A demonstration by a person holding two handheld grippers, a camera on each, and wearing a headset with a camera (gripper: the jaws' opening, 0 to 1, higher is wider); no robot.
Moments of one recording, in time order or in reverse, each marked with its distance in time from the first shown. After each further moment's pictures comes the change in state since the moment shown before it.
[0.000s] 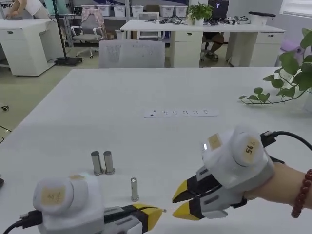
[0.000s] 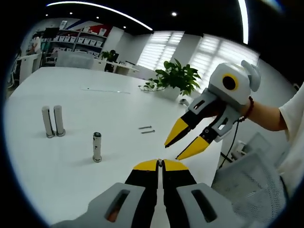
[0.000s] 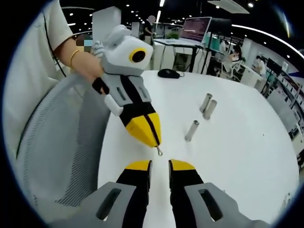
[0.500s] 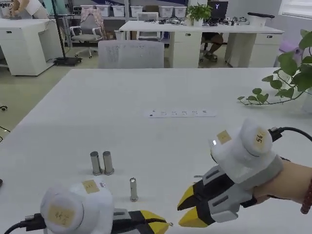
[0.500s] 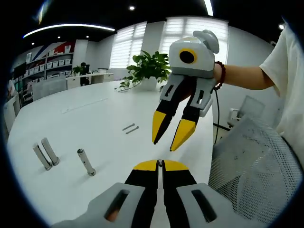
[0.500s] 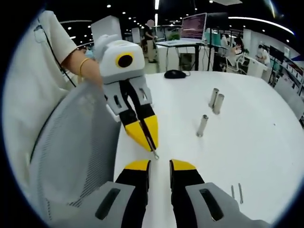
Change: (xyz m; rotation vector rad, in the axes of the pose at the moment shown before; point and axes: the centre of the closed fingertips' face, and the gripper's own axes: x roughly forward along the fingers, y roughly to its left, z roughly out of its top) left arm 0.001 -0.029 -0.015 0.326 0.097 -0.115; right arm -0.007 0.020 -0.004 0.086 -0.030 0.132
